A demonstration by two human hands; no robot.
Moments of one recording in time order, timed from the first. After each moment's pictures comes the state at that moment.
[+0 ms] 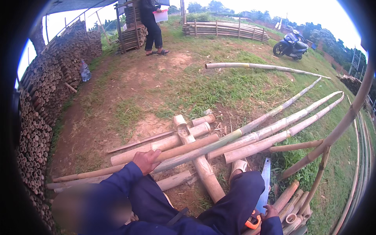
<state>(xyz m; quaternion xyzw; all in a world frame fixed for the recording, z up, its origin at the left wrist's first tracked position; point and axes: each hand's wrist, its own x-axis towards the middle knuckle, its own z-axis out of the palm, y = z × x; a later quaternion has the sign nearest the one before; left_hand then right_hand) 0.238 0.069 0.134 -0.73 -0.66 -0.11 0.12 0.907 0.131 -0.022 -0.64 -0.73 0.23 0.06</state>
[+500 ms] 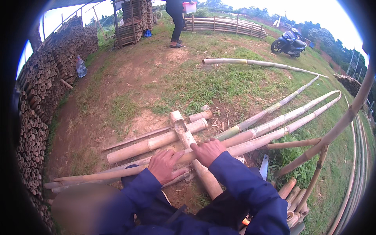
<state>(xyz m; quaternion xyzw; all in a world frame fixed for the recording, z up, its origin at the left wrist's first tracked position) 0.344 0.086 0.181 -0.73 -0.65 -0.21 0.06 0.516 0.245 0.202 -0.21 -0.98 -0.04 0.02</state>
